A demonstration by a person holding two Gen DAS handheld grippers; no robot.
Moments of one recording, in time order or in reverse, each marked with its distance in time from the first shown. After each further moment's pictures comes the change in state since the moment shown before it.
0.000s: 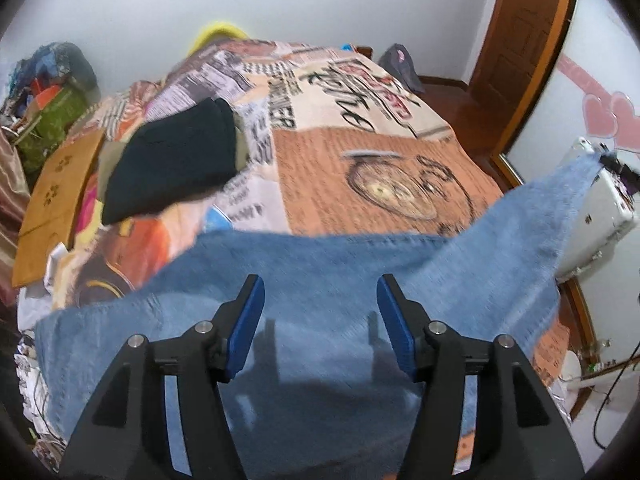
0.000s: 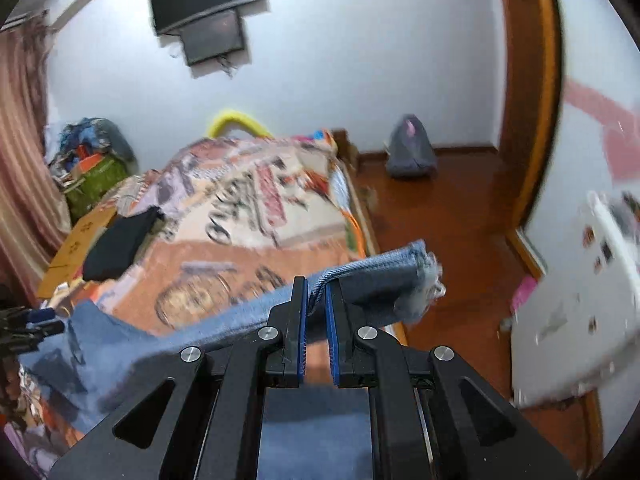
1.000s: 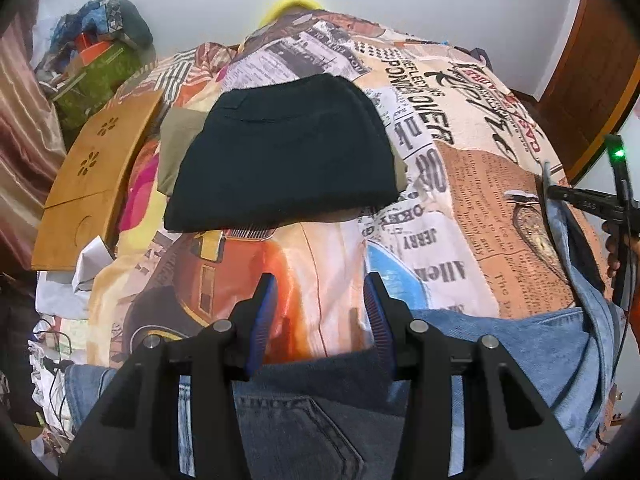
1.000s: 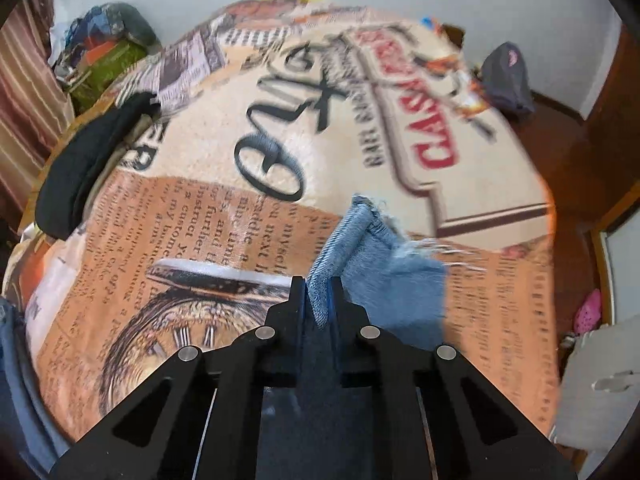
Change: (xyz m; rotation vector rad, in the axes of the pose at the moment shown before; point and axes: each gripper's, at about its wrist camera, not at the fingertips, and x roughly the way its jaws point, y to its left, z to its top) left arm 0.071 0.163 0.050 -0.153 0.041 0.161; right arm 0.249 0.136 0.046 -0.210 0.332 0.120
